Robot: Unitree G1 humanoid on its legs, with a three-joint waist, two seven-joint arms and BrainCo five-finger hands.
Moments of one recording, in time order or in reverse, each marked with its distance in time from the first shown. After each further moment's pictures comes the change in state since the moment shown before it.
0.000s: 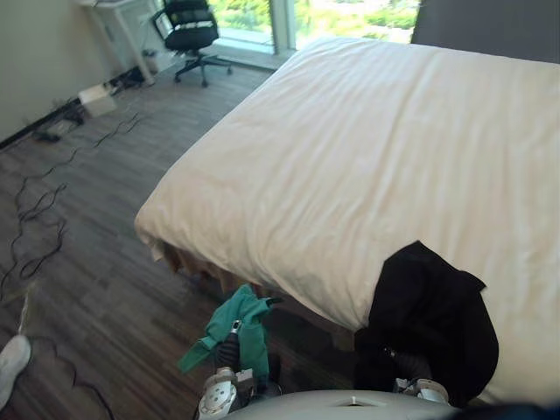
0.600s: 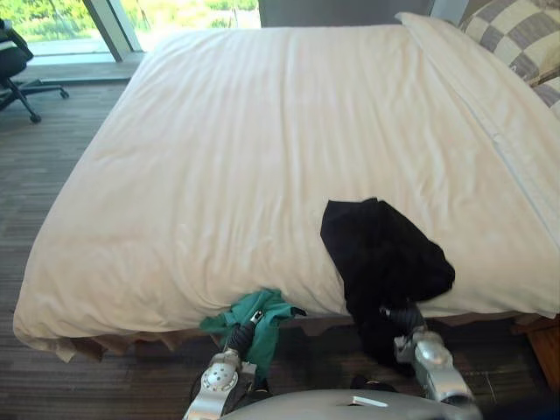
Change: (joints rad) left arm -0.027 0.104 -0.146 0.100 0.161 0.028 -0.124; right arm -0.069 -0.012 0.011 0.058 -0.100 -0.014 0.068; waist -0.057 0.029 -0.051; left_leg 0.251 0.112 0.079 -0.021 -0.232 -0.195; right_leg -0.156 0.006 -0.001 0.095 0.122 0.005
